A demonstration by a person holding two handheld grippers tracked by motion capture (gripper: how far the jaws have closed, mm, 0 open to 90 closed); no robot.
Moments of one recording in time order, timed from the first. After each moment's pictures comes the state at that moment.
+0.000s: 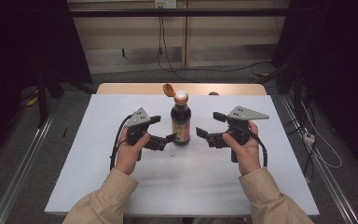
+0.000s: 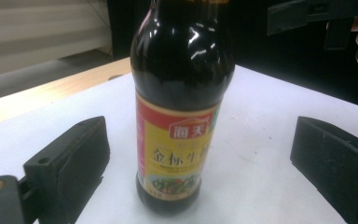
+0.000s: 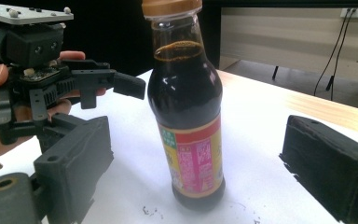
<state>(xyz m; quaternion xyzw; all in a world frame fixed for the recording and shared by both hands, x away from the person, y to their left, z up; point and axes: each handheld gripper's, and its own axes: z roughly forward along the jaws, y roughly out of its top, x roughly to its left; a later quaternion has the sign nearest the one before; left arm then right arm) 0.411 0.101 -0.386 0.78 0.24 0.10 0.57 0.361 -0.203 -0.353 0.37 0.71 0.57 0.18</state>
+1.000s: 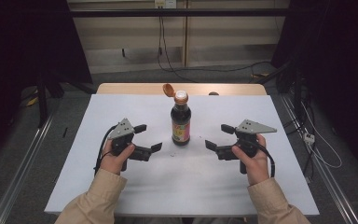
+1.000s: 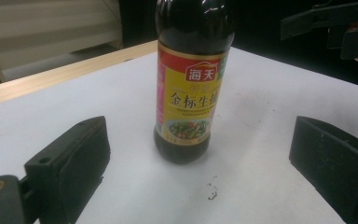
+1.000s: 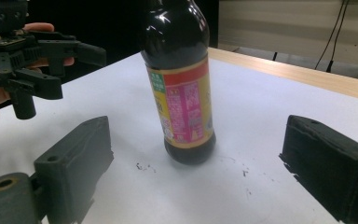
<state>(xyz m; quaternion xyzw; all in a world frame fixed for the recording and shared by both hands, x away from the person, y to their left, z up) 0.388 0.144 -0.398 0.78 0.25 0.12 0.57 0.341 -0.229 -0.385 0.37 0.72 0.56 0.18</state>
